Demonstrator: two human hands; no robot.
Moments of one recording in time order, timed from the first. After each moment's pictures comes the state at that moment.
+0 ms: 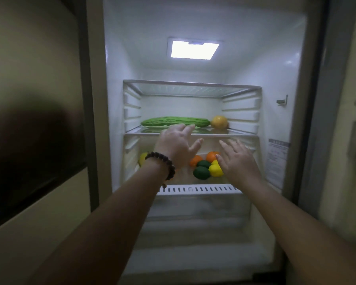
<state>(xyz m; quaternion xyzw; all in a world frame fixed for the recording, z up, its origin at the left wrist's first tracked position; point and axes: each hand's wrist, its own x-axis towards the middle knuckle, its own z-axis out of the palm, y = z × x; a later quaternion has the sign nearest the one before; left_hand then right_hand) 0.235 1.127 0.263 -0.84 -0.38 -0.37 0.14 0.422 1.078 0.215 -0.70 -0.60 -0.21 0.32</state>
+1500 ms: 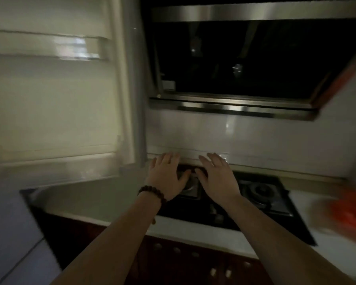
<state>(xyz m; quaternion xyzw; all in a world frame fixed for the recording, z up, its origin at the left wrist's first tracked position) 0.381 0.445 0.048 -0.96 0.13 -0.20 -0.13 0.383 0.273 0.035 -0.96 -0.12 -0.22 0.13</state>
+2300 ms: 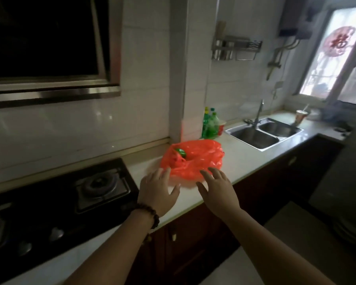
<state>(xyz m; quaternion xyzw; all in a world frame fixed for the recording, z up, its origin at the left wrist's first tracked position) 0.311 -0.045 -0.037 -0.87 0.45 -0.08 -0.20 0.176 -0.175 -0.031 -0.93 0.30 -0.18 0.09</state>
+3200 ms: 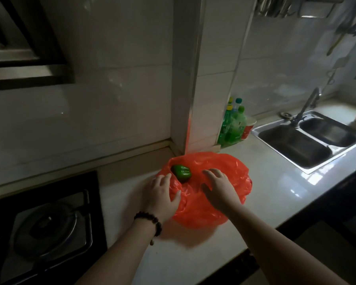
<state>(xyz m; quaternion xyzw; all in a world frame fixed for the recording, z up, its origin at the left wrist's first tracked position) 0.522 -0.310 -0.125 -0.91 0.36 0.00 -0.22 0.421 -0.470 -0.107 -0.94 0.27 -0.08 0.18</state>
